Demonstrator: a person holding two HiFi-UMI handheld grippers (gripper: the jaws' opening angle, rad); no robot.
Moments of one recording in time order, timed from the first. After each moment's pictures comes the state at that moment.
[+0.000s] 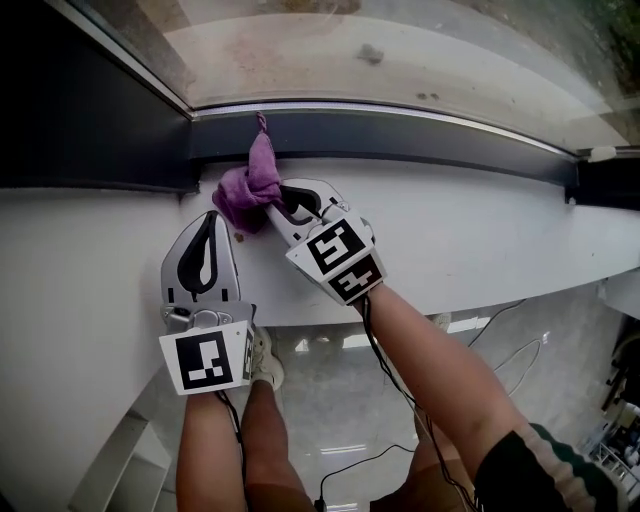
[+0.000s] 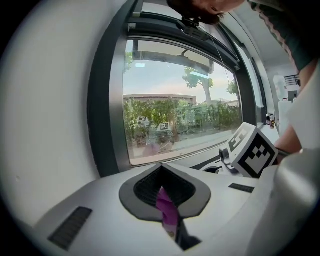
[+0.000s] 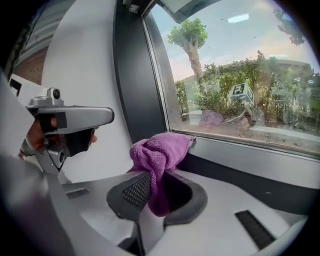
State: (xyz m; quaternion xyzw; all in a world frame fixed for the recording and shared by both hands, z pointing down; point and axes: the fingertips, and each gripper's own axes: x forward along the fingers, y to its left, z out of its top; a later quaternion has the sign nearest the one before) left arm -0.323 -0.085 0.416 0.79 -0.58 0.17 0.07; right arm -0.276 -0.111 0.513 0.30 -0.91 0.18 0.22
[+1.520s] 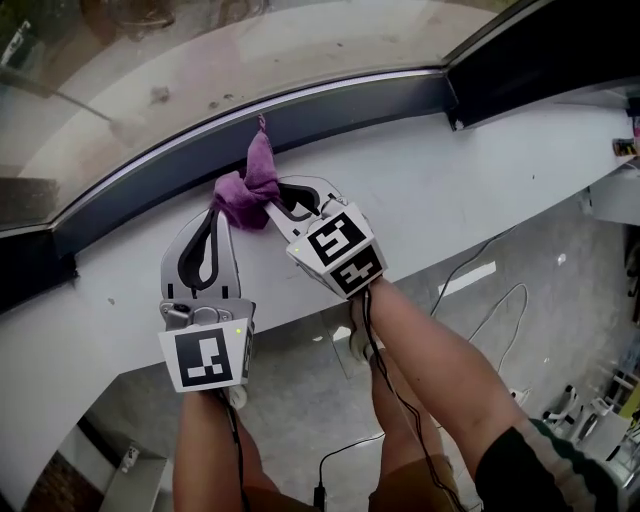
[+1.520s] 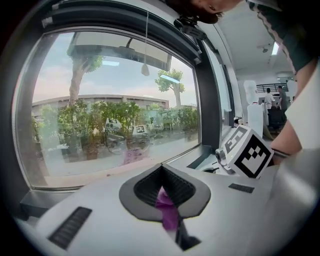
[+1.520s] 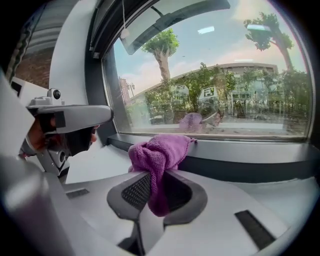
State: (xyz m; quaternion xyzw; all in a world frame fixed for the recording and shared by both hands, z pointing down) left arm 0.017 -0.083 0.405 0.88 -0.44 0.18 0.05; right arm 0.067 -0.092 0.506 0.43 -0.85 0.23 0.19
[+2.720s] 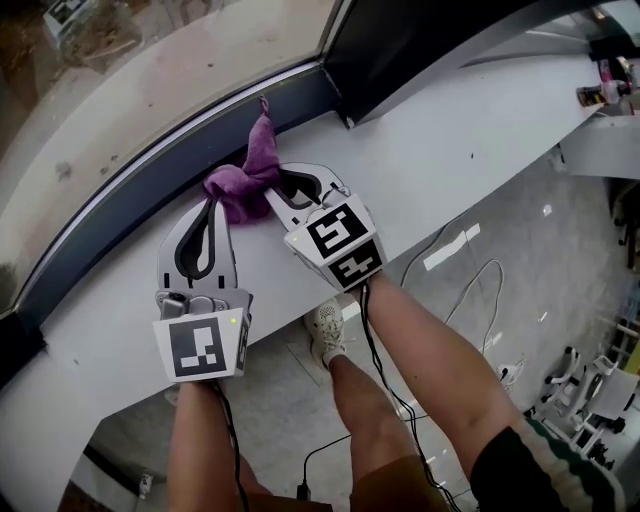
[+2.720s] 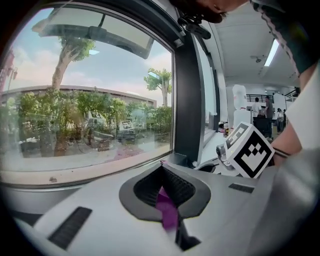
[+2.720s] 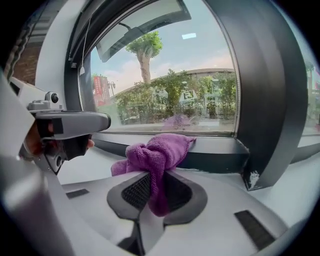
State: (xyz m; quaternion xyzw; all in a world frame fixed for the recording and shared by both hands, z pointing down) left arm 0.233 -0.081 0.433 0.92 -0.35 0.17 0.08; right arm 0.297 -0.081 0.519 0.53 -0.79 0.23 0.20
